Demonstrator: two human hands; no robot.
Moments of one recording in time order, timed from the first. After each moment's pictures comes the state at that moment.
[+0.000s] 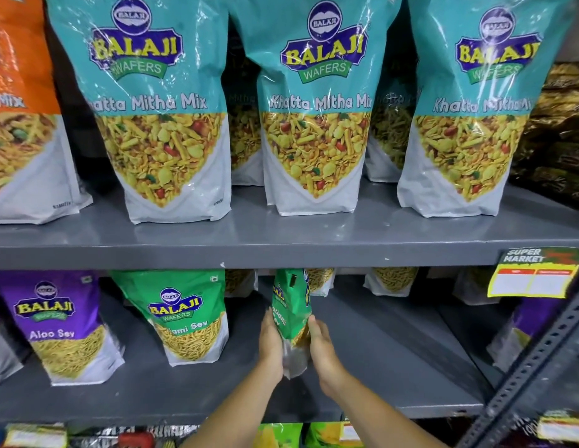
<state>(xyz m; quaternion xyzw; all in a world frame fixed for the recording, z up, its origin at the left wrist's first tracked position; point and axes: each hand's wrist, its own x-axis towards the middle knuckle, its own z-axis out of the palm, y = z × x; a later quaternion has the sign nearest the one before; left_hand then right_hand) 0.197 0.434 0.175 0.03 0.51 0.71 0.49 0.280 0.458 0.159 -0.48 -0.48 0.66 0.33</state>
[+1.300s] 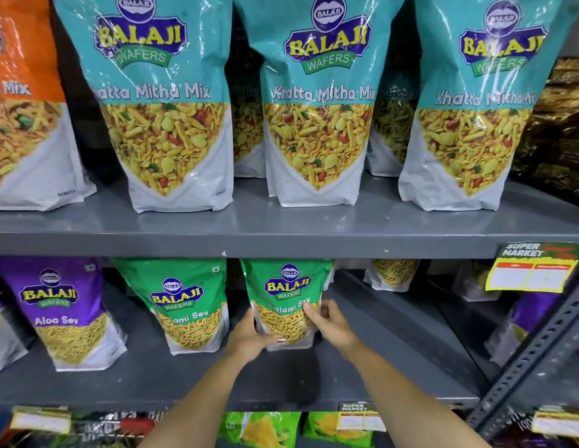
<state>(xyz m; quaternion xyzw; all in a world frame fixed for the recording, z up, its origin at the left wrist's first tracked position) 0.128 0.406 0.145 0.39 0.74 0.41 0.36 0.304 0.500 0.167 -0.46 -0.62 0.58 0.26</state>
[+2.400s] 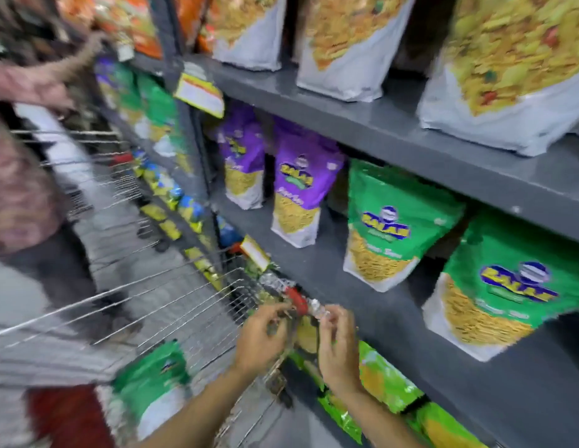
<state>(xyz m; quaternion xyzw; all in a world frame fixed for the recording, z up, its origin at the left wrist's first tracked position) 0.108 0.129 0.091 0.21 0.84 0.50 0.04 0.186 0.266 0.105 -0.20 -0.83 0.46 0.26</state>
